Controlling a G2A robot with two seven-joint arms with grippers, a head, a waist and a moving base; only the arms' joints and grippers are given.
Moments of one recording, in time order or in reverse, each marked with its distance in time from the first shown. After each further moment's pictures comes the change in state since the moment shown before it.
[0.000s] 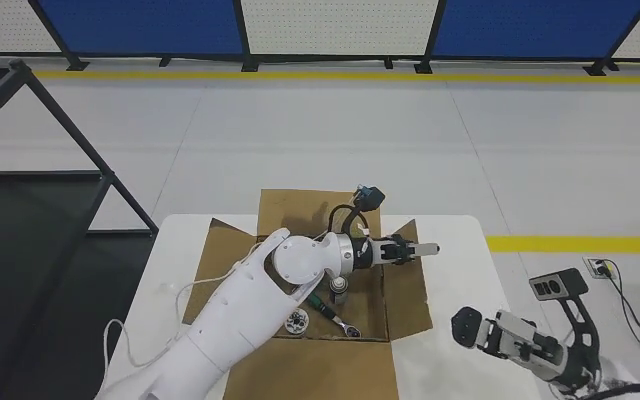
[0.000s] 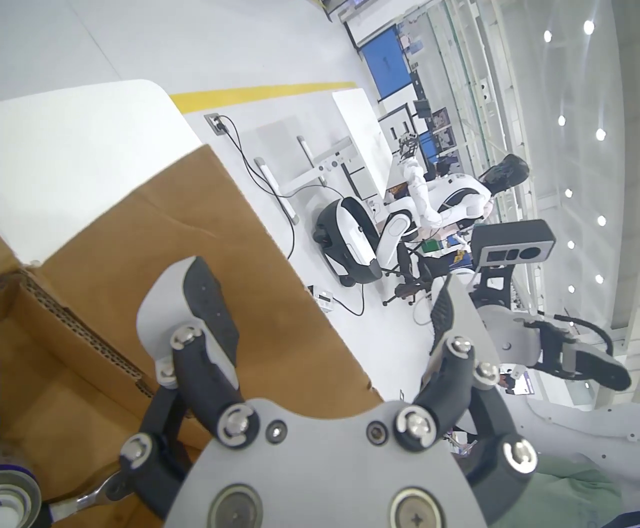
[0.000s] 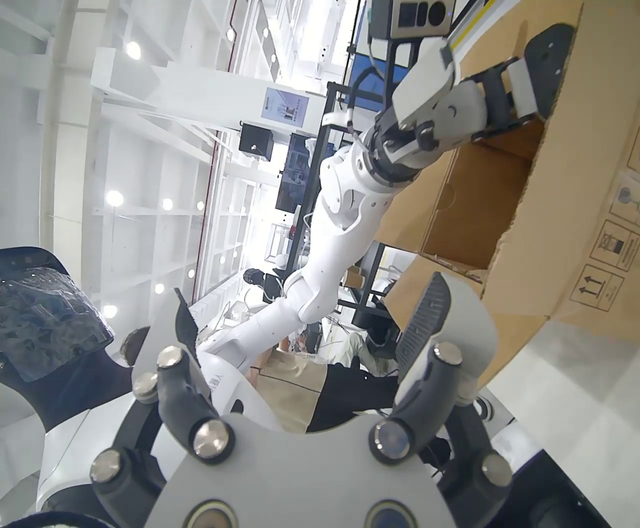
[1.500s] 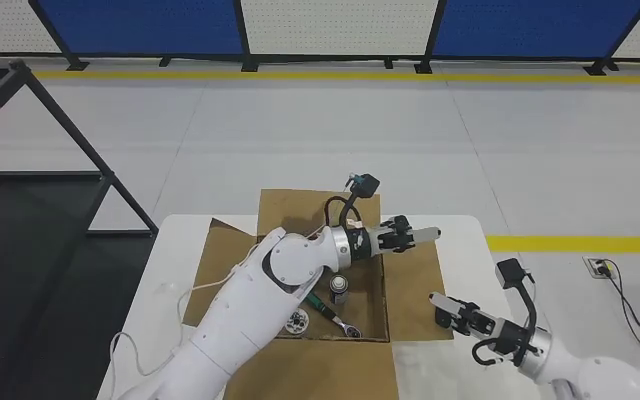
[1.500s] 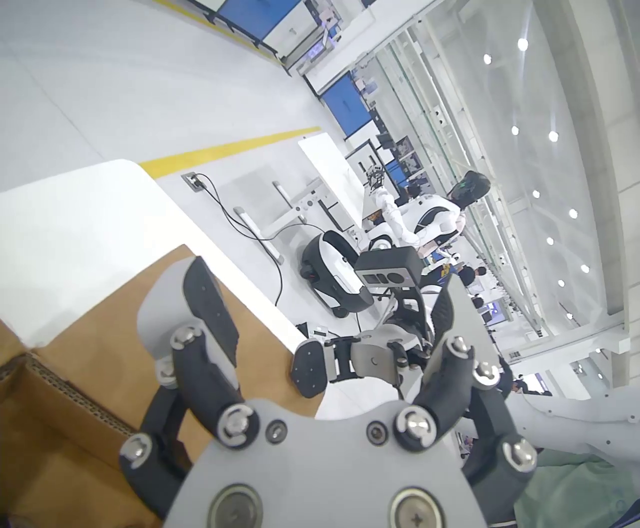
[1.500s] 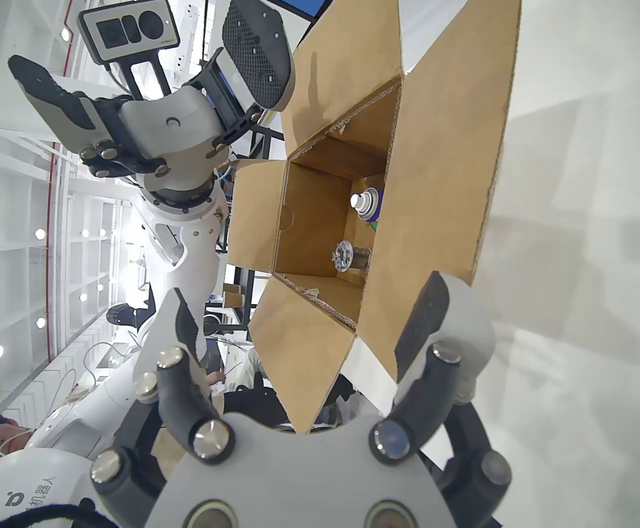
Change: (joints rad) left arm 0.064 -0.033 -0.149 -0.011 0.108 -0.156 0.064; right arm 0.105 0.039 -0.181 0.101 -0.473 0.051 -0.199
